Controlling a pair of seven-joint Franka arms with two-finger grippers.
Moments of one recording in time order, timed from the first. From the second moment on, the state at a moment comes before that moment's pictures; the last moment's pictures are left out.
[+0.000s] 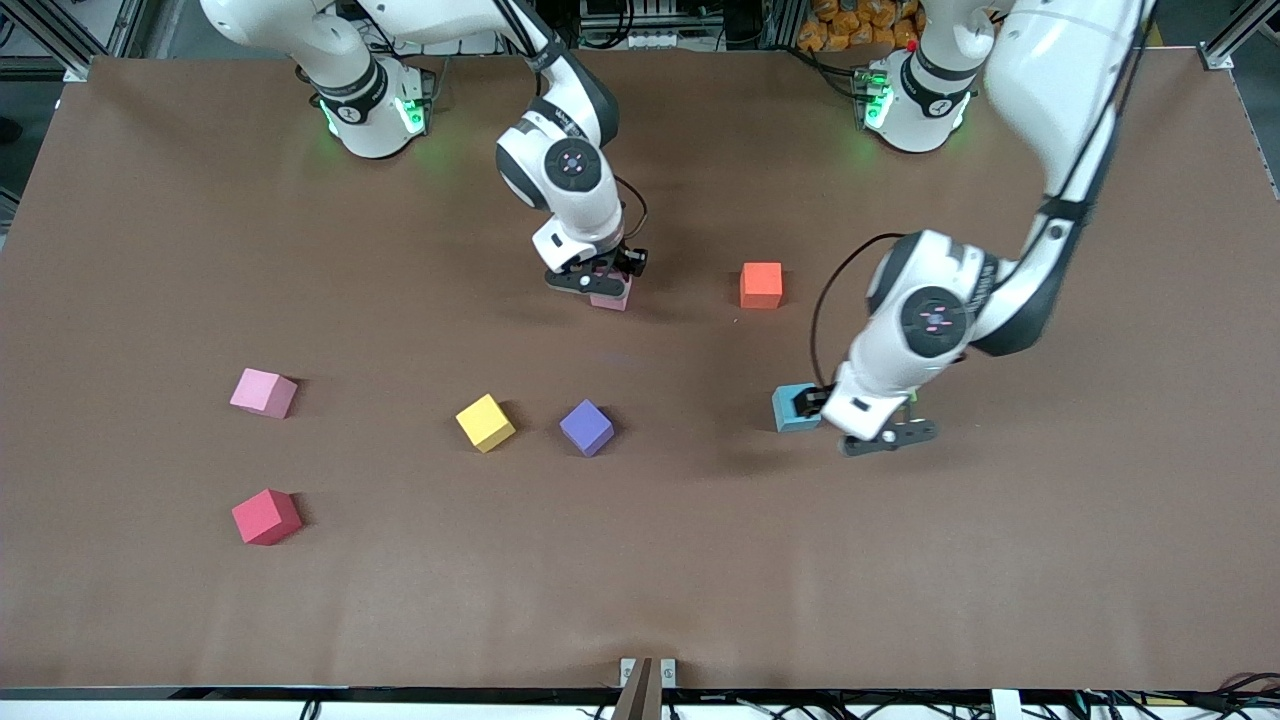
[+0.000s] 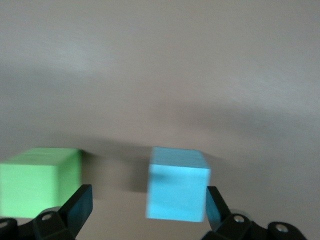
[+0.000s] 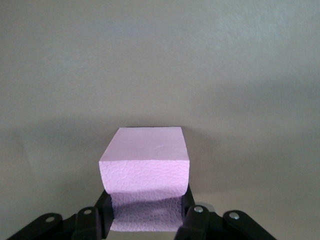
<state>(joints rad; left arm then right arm) -0.21 0.54 -0.25 -1.77 0.13 2.30 -0.69 0.82 0.43 0.08 -2.07 0.05 2.49 0.99</state>
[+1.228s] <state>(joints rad) -0.26 0.63 -0.23 -1.75 0.18 2.36 -0.77 0.45 0.33 0.12 -2.01 -0.04 2.38 0.47</state>
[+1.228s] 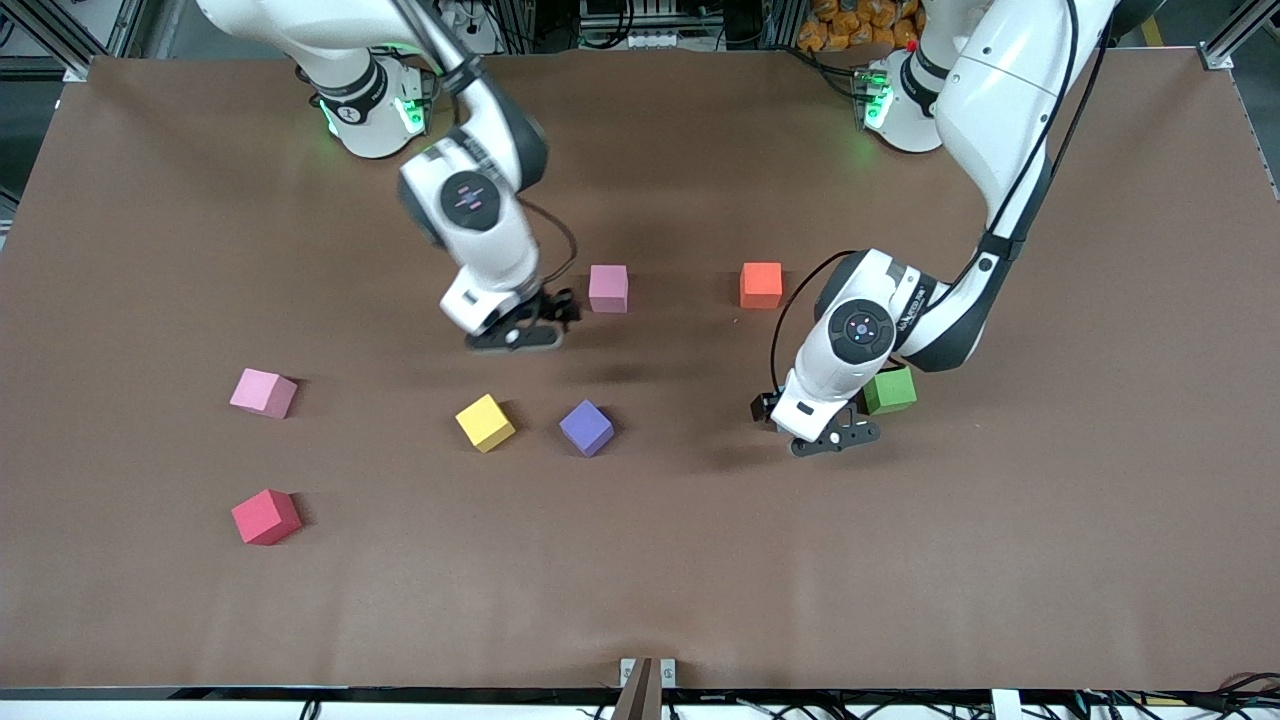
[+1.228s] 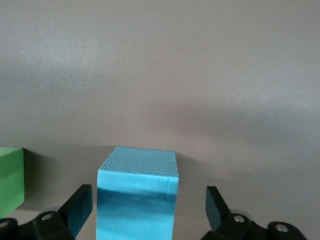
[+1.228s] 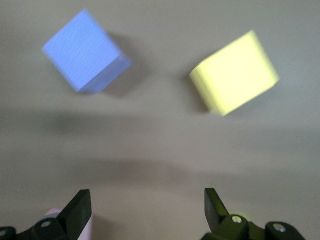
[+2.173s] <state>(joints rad) -0.27 0.66 -0.23 -1.75 0.23 2.30 -0.77 0.31 0.54 0.05 -1.80 0.00 2.48 -0.03</state>
